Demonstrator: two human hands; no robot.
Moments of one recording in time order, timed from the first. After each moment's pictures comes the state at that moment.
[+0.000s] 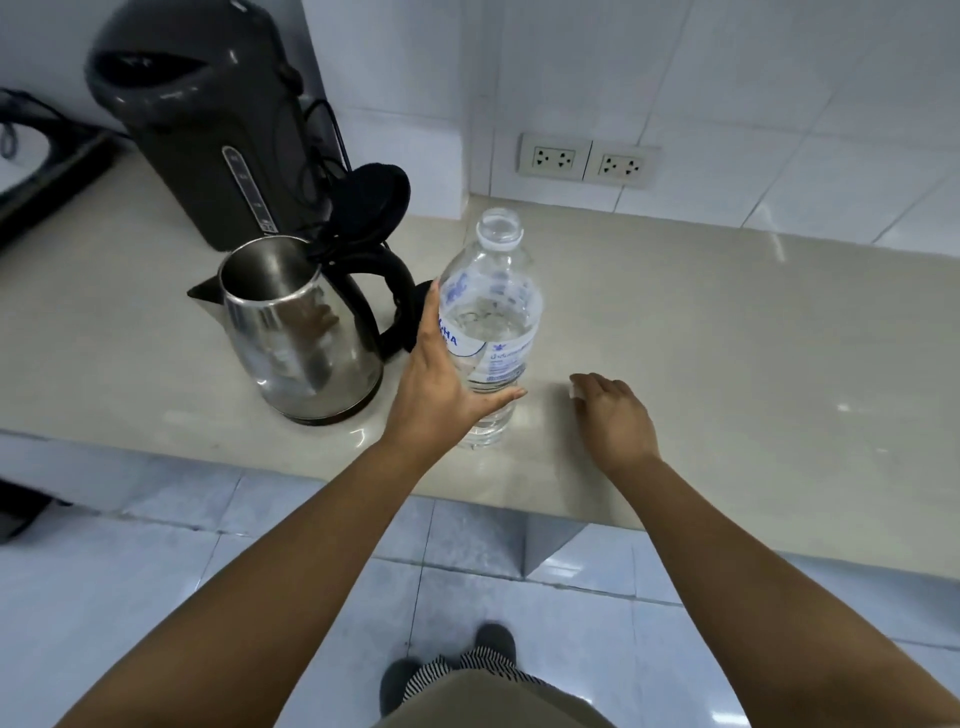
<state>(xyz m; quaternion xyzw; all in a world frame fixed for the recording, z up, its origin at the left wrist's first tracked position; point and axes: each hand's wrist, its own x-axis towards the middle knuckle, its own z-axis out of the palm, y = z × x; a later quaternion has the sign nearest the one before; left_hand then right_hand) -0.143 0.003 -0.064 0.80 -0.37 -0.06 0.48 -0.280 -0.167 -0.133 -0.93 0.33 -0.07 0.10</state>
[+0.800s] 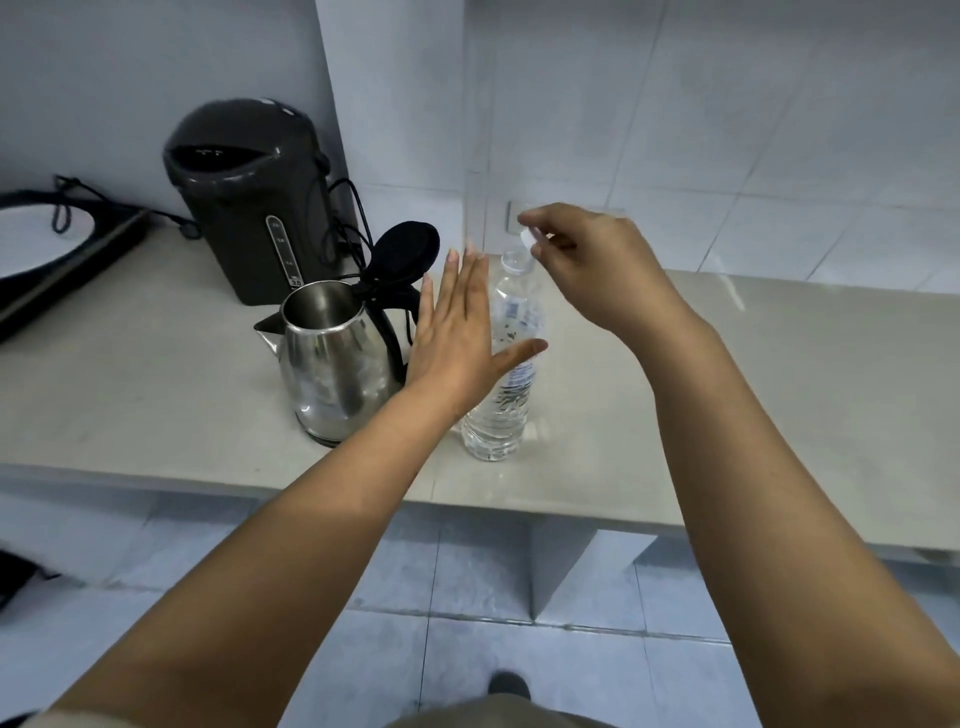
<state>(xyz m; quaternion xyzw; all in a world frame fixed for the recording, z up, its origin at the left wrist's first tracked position) -0.132 0.014 0.015 0.84 -0.48 0.08 0.24 -0.236 -0.091 0.108 -0.91 0.20 -0.28 0.21</state>
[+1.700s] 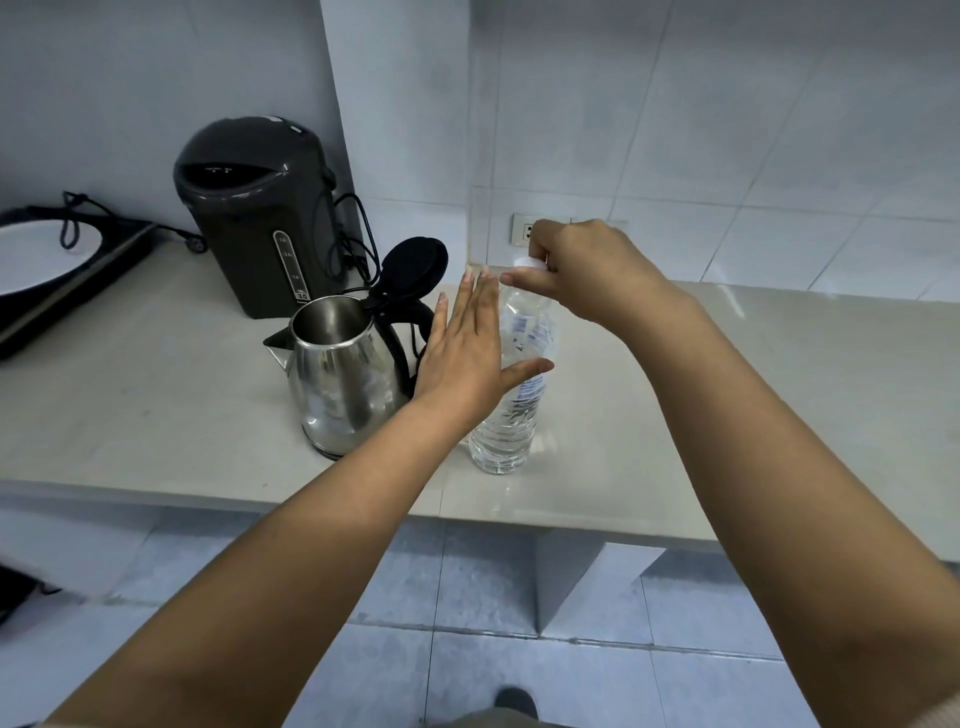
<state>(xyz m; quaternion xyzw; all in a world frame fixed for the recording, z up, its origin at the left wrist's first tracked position) -0.127 0.015 0.017 0.84 -0.50 0.06 0.22 -0.209 -0.102 0.117 -0.96 0.22 -0.14 0.03</state>
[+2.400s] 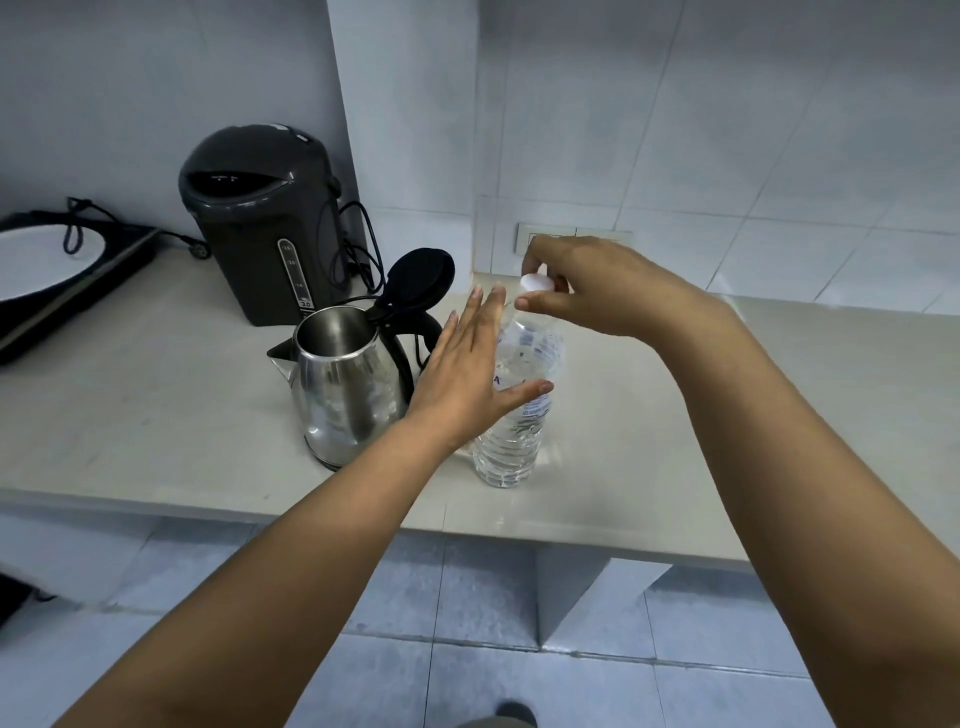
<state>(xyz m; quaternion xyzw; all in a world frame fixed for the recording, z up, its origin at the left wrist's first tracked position) -0.114 0.021 0.007 0.79 -0.53 0.03 0.30 -0.212 -0.111 0.124 -0.98 0.14 -0.08 0.07</state>
